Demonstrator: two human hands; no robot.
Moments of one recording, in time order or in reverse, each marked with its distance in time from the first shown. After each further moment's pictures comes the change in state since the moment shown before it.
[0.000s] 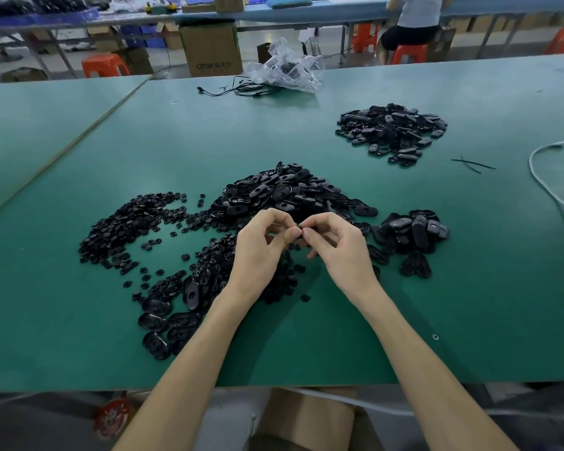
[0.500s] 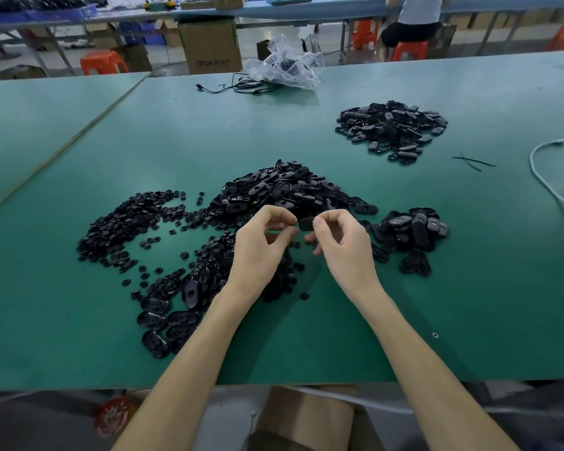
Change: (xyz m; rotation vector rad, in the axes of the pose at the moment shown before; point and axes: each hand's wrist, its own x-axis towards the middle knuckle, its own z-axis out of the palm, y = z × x) left_hand -0.001 -0.001 0.002 0.057 0.025 0.025; right_hand -0.002 0.000 0.001 -0.030 0.139 0.040
